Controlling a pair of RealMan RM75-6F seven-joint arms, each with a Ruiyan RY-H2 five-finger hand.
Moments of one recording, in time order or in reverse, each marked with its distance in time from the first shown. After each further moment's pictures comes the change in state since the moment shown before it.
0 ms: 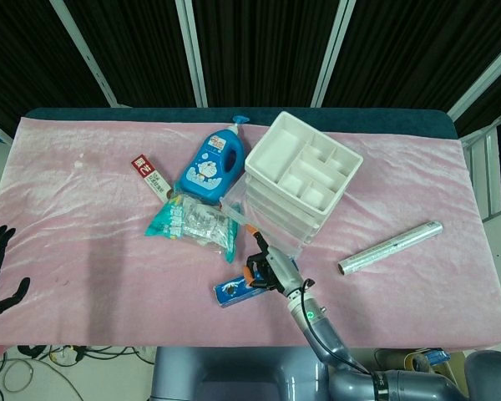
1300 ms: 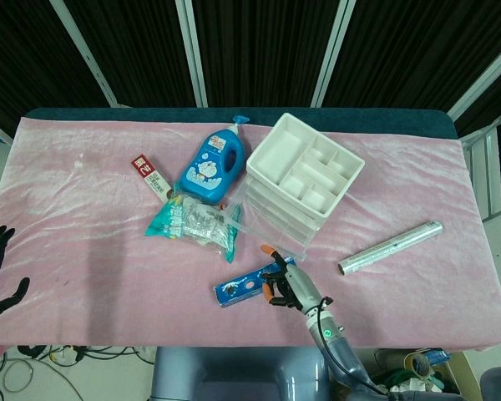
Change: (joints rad) left arm 0.001 -0.003 0.000 0.001 -0.003 0.003 0.014; right arm -0.116 0.063 -0.117 -0.051 -0.026 0.072 -0.037
